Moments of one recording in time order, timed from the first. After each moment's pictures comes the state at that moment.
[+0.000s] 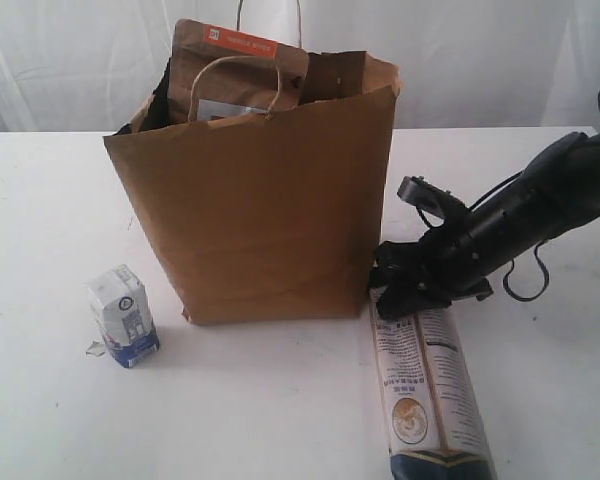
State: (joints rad) left arm -0.12 0.08 -0.11 -1.78 0.14 1.74; right arm 0.12 2.03 -1.16 0.90 0.89 -0.77
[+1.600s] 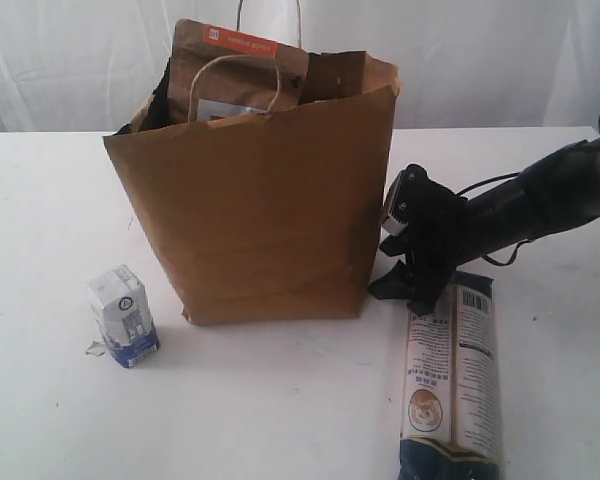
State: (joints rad) left arm -0.12 0.08 -0.11 -1.78 0.17 1.72; right arm 0.12 2.07 -1.17 1.16 0.67 -2.12
